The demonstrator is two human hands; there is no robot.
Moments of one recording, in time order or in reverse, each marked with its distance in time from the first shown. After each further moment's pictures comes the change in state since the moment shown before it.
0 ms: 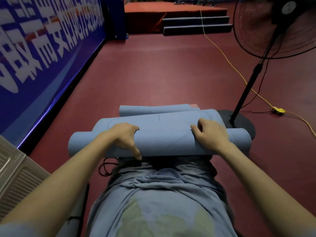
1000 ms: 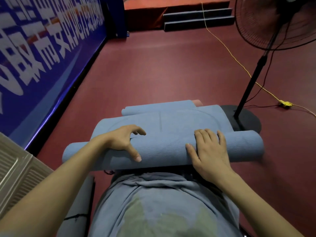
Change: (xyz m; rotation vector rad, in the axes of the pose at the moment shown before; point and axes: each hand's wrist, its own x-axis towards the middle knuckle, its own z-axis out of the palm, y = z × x) left_hand -0.024 -0.010 0.003 -0.488 -0.116 0.103; right_hand -0.088 -0.037 0.006 -0.193 0.008 -0.085
